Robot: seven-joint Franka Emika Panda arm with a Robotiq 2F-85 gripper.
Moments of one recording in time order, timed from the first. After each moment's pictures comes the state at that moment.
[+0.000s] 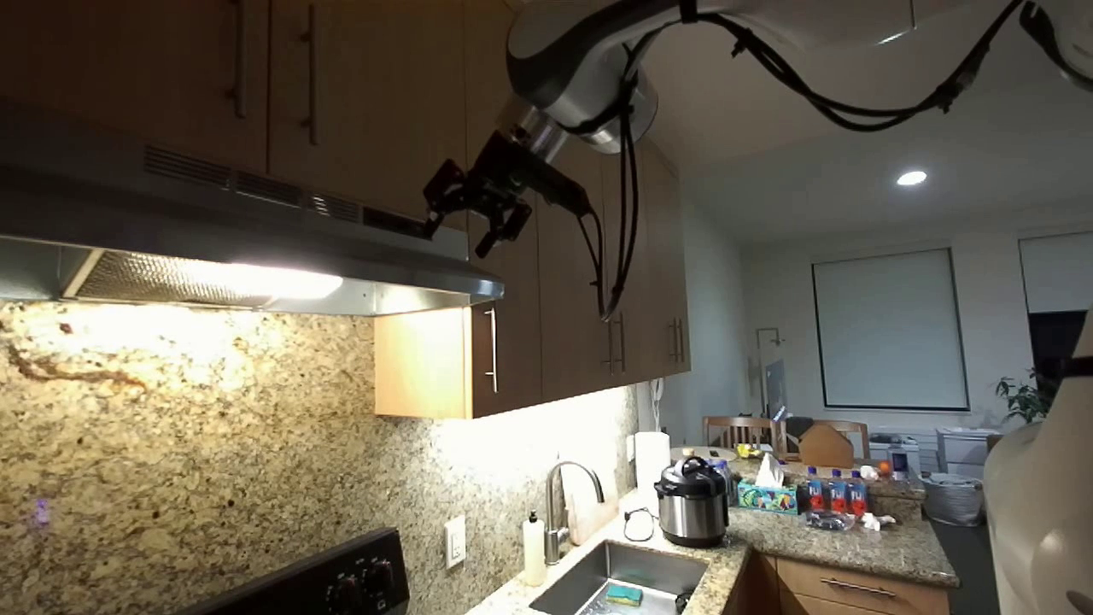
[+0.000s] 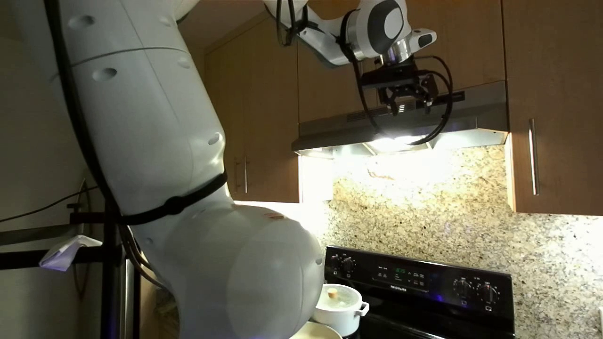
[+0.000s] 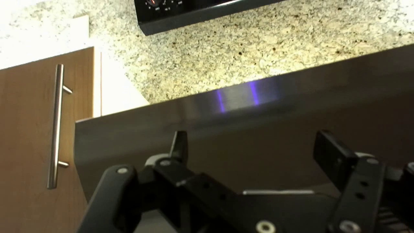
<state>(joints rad) 0.13 -0.45 0.01 -2.06 0.17 2.43 0.02</state>
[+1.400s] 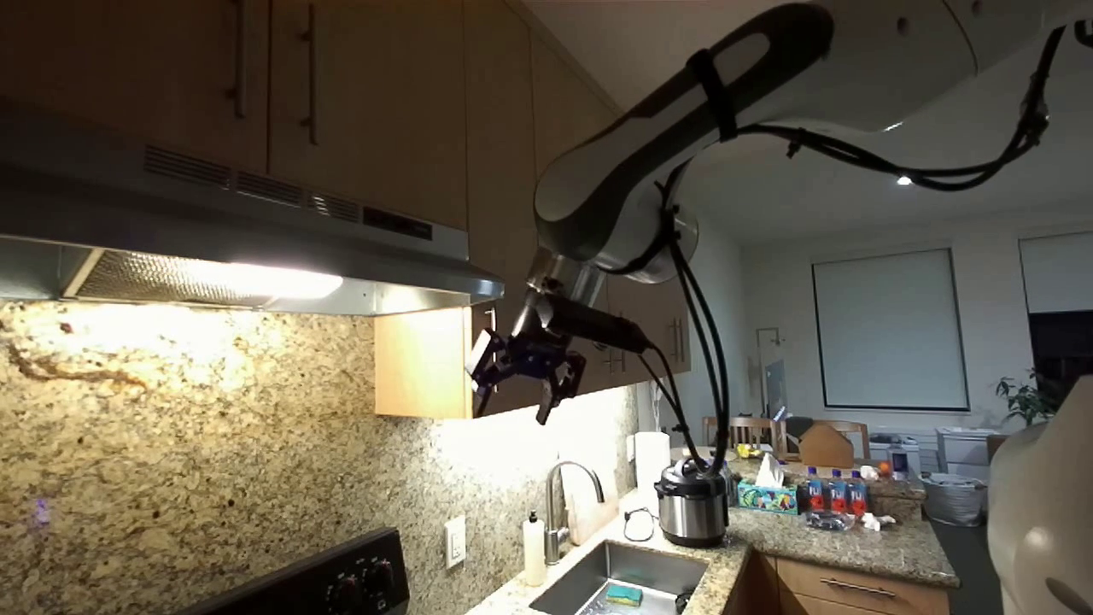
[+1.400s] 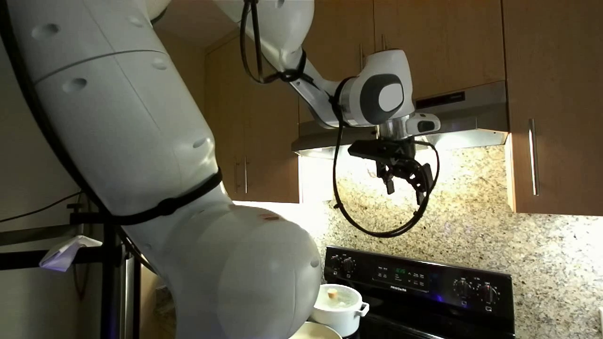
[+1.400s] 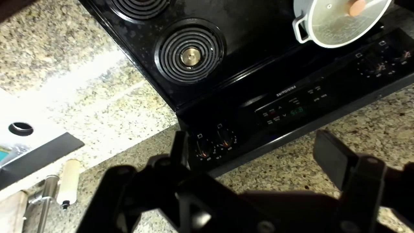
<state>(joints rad) 0.07 -0.54 0.04 -2.52 0.21 2.44 0.19</state>
